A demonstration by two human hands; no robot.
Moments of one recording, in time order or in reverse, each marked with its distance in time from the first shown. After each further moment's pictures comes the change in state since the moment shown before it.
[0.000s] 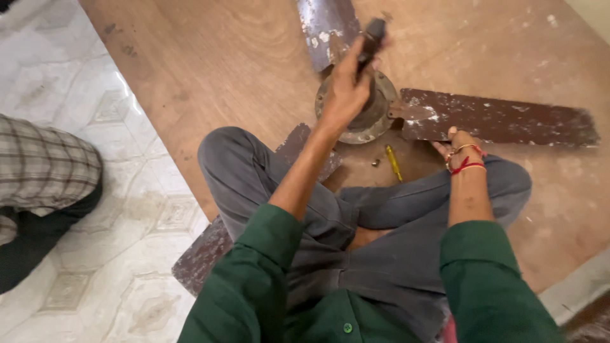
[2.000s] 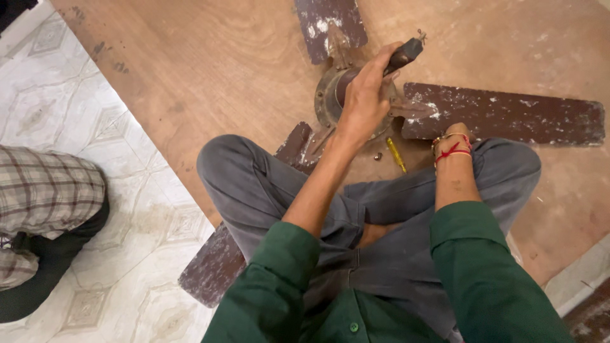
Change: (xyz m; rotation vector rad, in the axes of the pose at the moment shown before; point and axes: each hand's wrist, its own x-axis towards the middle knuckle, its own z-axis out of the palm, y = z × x) left_hand -0.028 0.006 0.027 0.143 -0.023 0.278; right_hand 0.000 0.035 0.003 0.052 0.404 0.102
